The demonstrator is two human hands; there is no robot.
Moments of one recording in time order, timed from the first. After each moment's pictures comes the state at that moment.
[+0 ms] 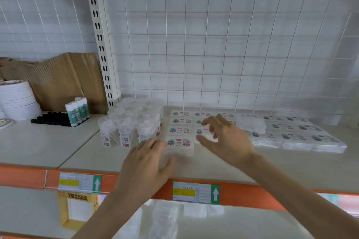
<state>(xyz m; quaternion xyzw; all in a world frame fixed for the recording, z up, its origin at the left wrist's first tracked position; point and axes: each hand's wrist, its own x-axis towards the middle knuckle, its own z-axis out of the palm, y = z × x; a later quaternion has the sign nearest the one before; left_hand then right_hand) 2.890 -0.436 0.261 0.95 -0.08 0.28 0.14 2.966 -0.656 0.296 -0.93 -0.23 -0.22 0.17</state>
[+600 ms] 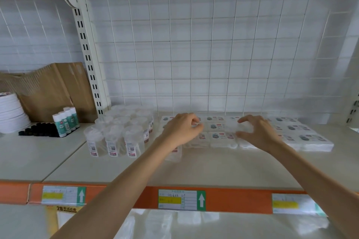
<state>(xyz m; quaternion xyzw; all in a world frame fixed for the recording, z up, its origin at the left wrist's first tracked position) 3.016 -0.527 0.313 0.95 -0.15 0.12 0.23 3.035 -0.783 0.282 -0.95 -0.03 -0.15 0.26</state>
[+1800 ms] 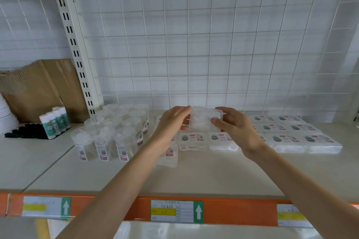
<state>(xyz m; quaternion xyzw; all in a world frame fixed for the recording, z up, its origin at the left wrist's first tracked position) 3.033 -0.521 0.305 0.76 -0.06 0.08 0.65 3.027 -0.719 0.291 -0.71 -0.15 -0.09 0.68</state>
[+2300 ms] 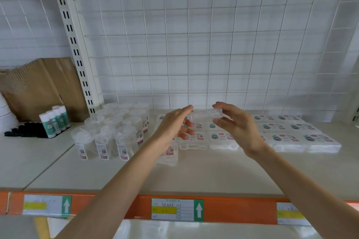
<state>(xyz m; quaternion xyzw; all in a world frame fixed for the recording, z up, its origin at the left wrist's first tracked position) 3.021 -0.523 0.314 0.74 -0.04 0.00 0.67 3.016 -0.719 0.295 -0.70 -0.23 -0.15 0.66</state>
